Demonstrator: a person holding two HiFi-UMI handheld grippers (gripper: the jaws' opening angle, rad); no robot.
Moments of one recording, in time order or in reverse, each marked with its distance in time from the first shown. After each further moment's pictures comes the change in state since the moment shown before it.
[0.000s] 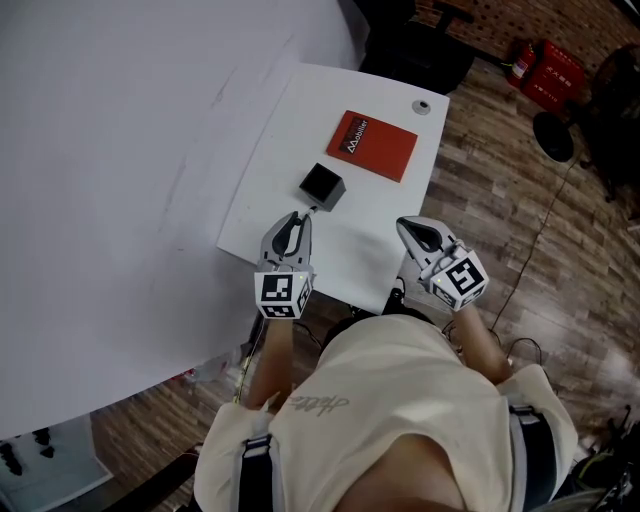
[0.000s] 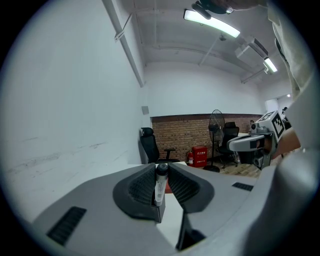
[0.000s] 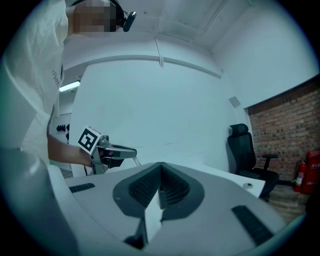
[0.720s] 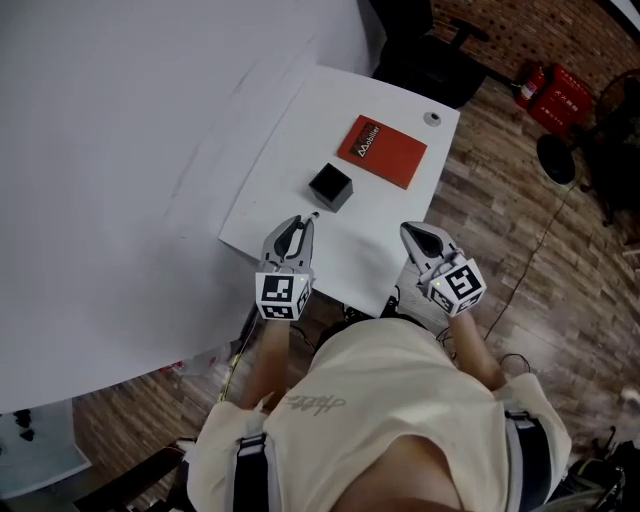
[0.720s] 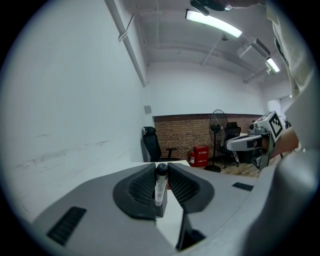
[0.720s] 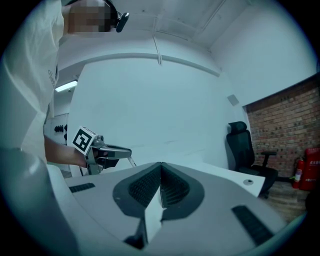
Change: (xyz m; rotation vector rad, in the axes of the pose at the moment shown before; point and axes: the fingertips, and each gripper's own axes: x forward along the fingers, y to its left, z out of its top) left arm -0.021 0.008 -0.007 -0.013 0.005 0.025; right arm 0.005 0.005 -0.005 0.026 0.013 -0.017
